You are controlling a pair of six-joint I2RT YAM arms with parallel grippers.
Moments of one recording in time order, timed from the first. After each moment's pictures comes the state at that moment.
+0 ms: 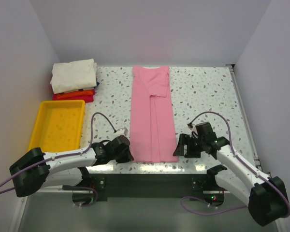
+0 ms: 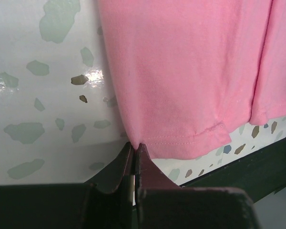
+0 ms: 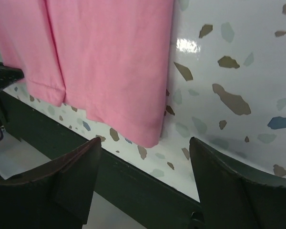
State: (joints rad) left arm -1.00 1.13 0.39 -0.24 -0.10 -1.06; right arm 0.37 0.90 0.43 -0.57 -0.40 0.50
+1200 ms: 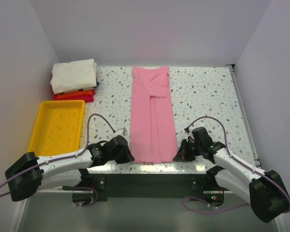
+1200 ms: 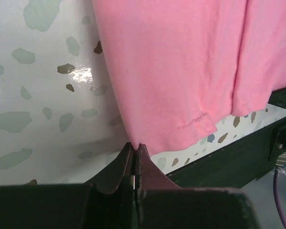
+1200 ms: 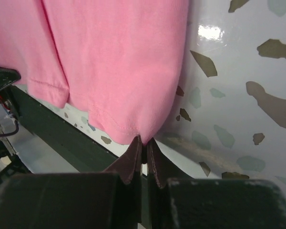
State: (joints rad) left arm -1.00 1.06 0.38 -0.24 -0.07 -1.09; right arm 0.45 0.96 0.29 -0.37 -0.46 0.65
